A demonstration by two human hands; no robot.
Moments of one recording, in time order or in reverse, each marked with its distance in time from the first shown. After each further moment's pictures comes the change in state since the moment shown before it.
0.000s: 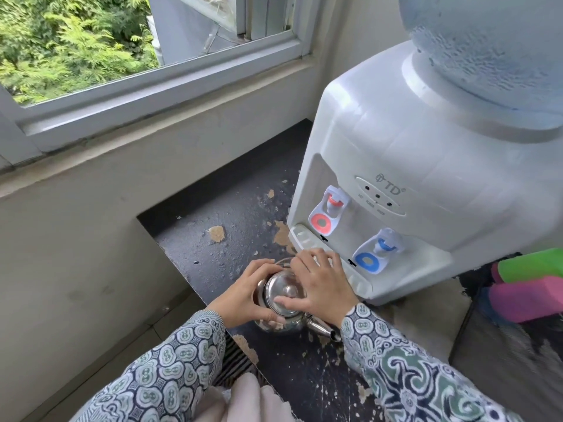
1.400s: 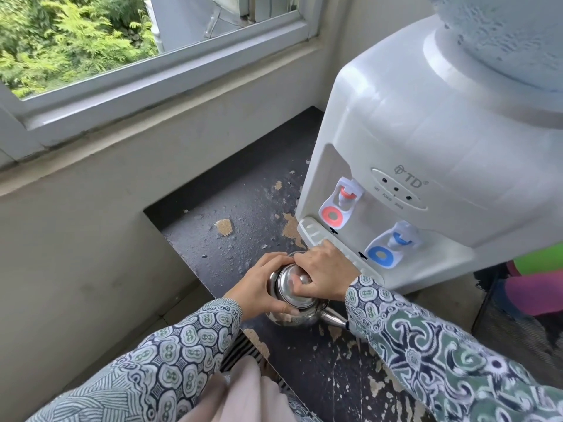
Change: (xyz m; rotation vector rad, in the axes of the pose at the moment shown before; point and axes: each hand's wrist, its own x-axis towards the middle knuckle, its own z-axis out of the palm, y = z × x) left_hand 0.007 0.003 -0.002 -0.005 0.031 -0.029; right_hand 0.030 0.005 0.002 0.147 -0.204 -0.115
